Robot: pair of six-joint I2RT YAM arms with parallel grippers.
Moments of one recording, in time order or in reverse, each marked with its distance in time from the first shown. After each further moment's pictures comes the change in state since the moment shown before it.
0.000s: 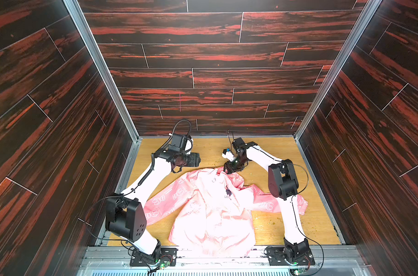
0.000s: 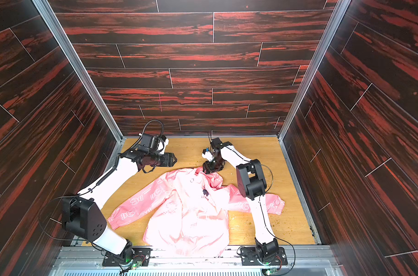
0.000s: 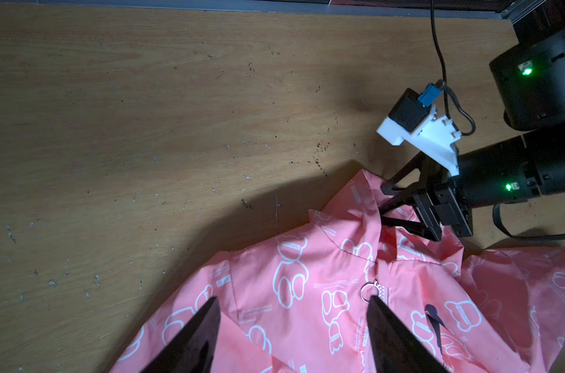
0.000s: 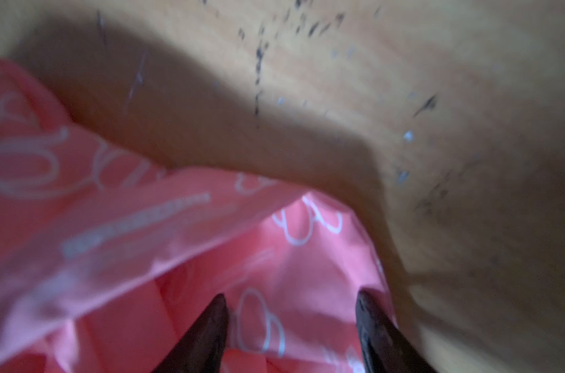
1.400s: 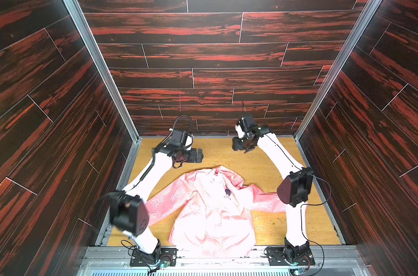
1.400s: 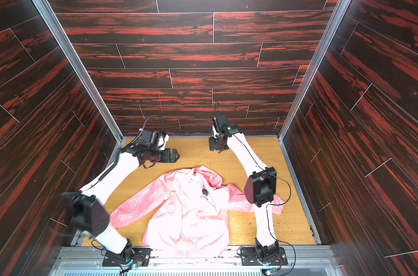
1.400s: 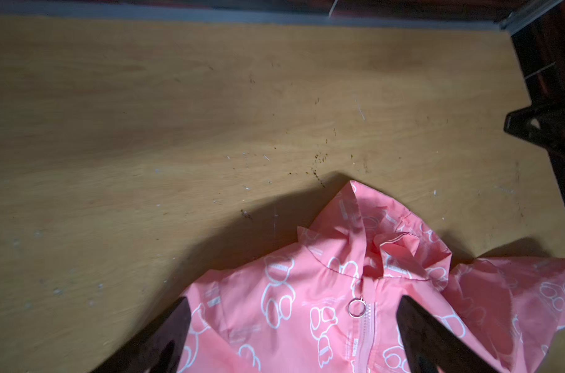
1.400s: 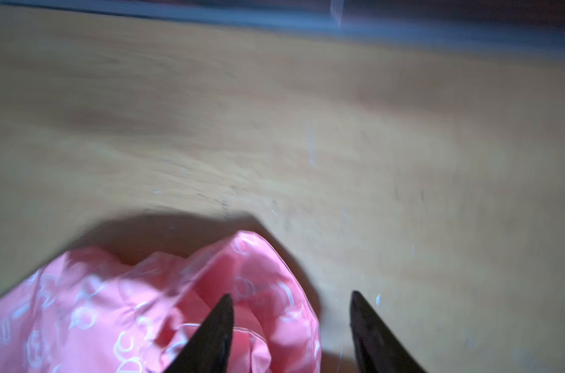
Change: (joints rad) left arm -0.006 0.179 0.237 -0.121 0.044 -0.002; right arm -0.028 -0.211 0.182 -0.134 0.423 0.407
